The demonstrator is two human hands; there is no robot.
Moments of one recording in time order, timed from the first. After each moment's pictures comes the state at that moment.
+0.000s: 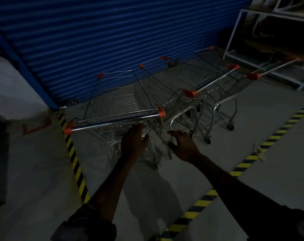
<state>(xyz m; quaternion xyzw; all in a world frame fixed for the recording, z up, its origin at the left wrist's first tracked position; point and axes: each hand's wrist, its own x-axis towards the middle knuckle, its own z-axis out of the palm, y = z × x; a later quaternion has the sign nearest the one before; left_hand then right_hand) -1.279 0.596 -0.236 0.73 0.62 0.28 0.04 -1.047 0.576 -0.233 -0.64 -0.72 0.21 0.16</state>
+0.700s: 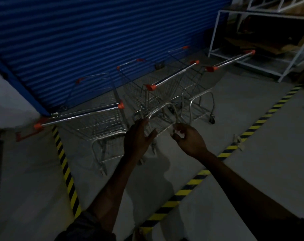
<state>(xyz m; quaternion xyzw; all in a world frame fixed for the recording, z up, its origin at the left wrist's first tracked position) -1.059 0.470 -0.191 0.76 0.55 0.34 0.07 -0.832 0.443 -0.199 -0.65 -0.66 0.20 0.33</state>
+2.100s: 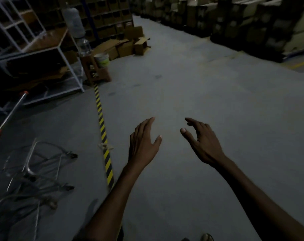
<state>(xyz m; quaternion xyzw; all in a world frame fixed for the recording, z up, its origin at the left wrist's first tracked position) -0.652 0.192 -0.155 0.95 -0.01 0.17 0.26 -0.628 -0.038 -0.156 -0.91 -0.12 -0.09 0.39</state>
